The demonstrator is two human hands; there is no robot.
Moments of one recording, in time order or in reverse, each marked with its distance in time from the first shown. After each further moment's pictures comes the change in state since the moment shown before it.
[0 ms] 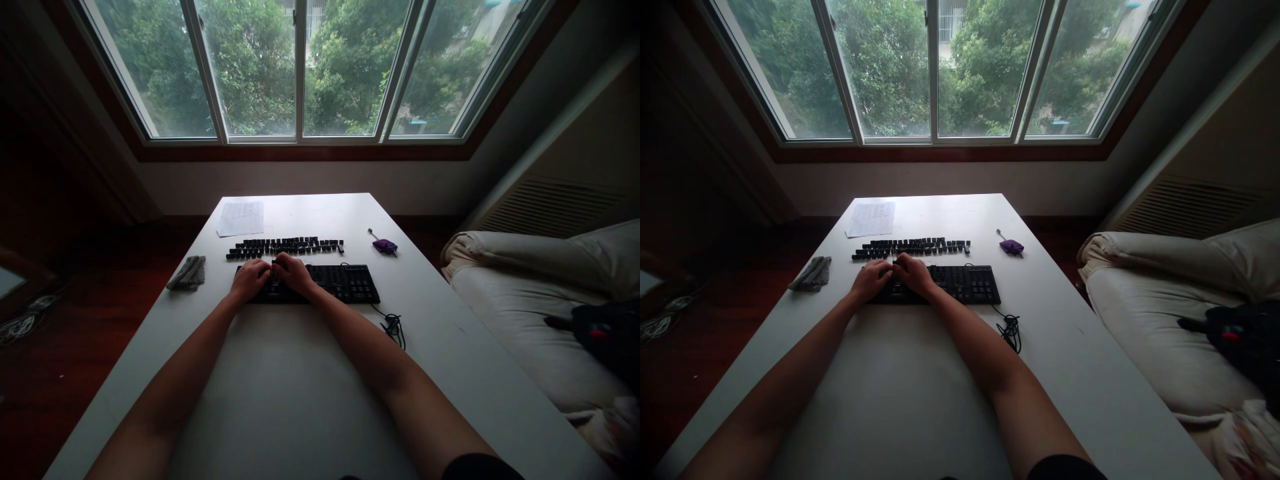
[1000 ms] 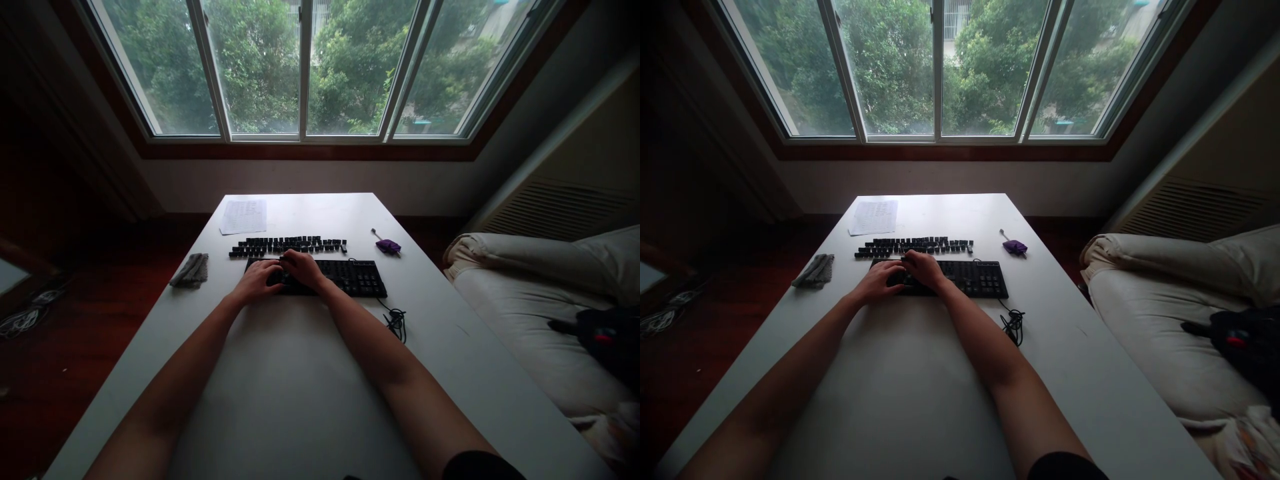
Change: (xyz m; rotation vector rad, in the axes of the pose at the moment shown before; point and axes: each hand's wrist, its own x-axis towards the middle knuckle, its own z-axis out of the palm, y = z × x) left_hand -0.001 0.003 -0.001 0.009 -0.169 0.172; right_hand 0.009 0.010 -0.022 -0.152 -0.039 -0.095
